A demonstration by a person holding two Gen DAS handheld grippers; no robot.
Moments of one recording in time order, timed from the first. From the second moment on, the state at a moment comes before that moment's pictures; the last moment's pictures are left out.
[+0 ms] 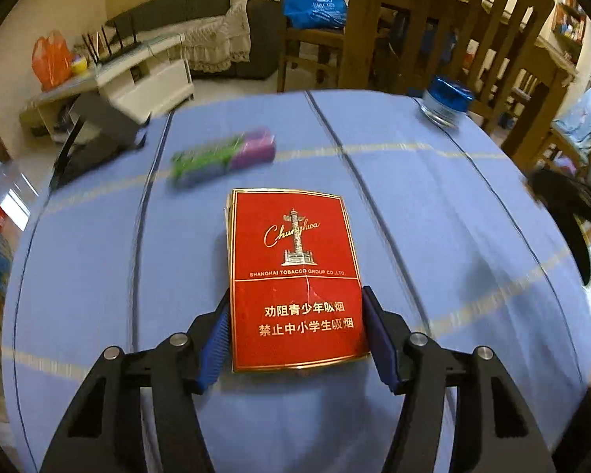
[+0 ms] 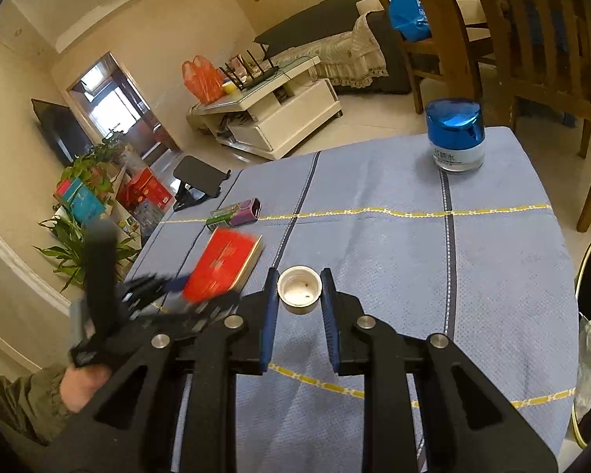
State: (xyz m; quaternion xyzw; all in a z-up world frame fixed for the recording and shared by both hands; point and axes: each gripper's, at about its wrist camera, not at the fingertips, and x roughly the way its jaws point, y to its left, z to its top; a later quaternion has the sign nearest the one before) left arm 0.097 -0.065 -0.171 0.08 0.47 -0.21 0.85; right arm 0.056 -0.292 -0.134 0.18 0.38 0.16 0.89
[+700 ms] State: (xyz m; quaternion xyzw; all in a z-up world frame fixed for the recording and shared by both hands) left arm 0.080 -0.026 -0.118 0.05 0.41 -0.13 0.90; right arm 0.056 -0.295 -0.136 0.18 0.38 0.15 0.90
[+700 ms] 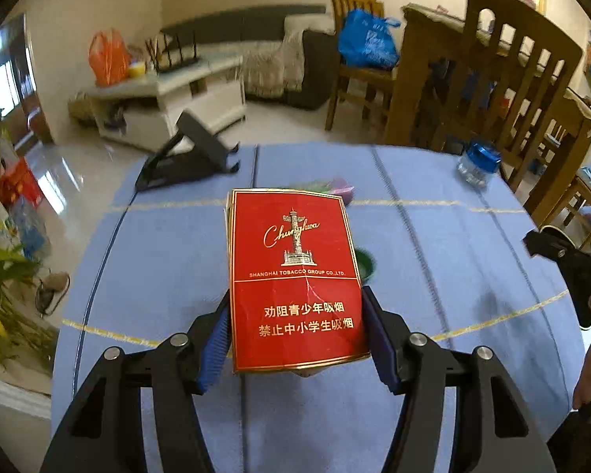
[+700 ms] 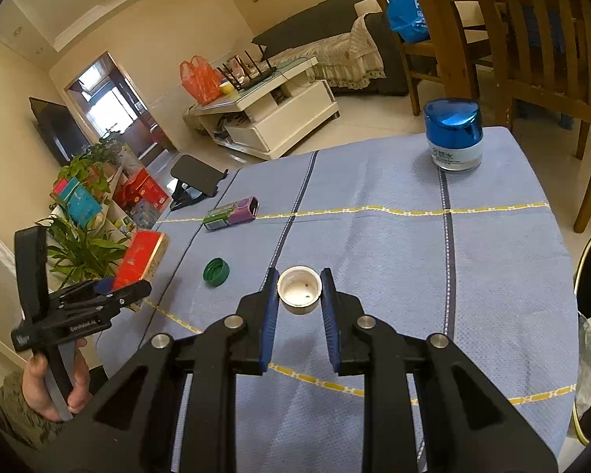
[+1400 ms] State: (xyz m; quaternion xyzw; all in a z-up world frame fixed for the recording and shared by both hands) left arm 0.019 -0.245 -0.096 0.16 0.33 -0.33 0.87; right arm -0.090 -0.468 -0.112 0.19 0.34 -0.10 0.92
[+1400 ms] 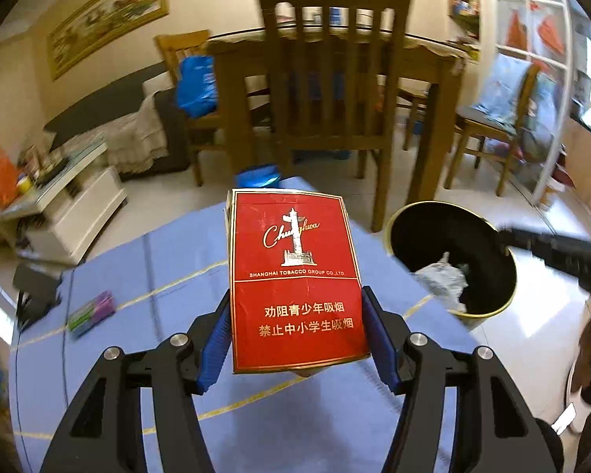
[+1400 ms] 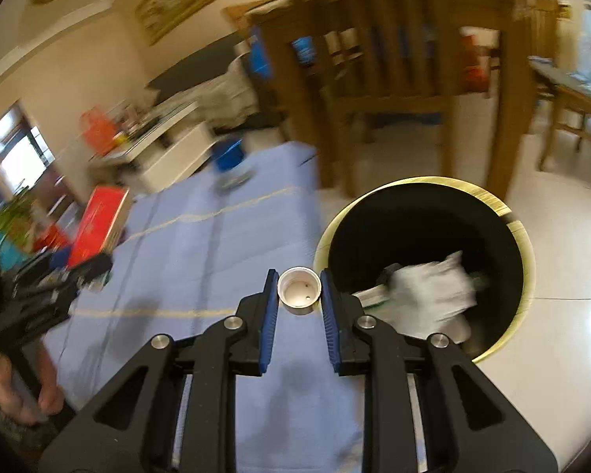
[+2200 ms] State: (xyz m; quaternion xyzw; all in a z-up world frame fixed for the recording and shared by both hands) left arm -0.003 -0.356 -0.116 0.22 0.34 -0.38 0.83; right arm -0.162 -0.552 -0.113 0.28 0.23 -0.21 0.91
